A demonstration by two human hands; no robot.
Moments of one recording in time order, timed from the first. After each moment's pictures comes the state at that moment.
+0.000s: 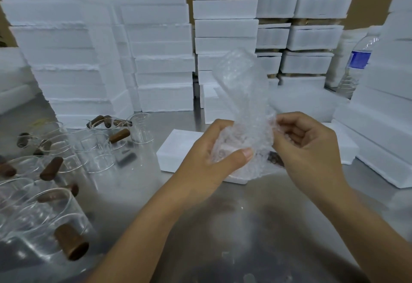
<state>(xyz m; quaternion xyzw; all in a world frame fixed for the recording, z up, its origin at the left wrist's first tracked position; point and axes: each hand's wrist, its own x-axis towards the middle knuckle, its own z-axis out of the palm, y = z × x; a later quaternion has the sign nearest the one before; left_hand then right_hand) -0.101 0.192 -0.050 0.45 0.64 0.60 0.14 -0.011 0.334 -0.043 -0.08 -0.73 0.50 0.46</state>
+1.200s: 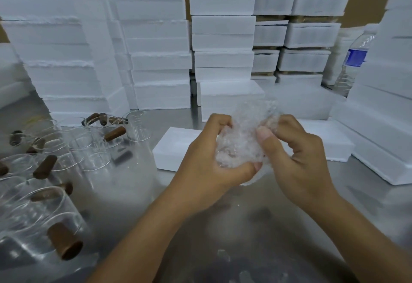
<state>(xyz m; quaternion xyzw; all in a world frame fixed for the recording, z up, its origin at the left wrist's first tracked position) -0.090 0.197 -0.051 0.47 0.66 0.59 0.05 -0.006 0.320 -0.045 0.01 -0.81 0.37 0.46</state>
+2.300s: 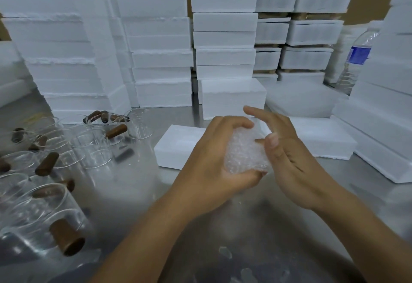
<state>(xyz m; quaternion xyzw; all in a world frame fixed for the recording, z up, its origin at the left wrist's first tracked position) -0.086 0.197 -0.052 0.52 0.69 0.51 -0.07 -0.002 0.327 -0.047 0.02 -0.88 0.37 0.32</state>
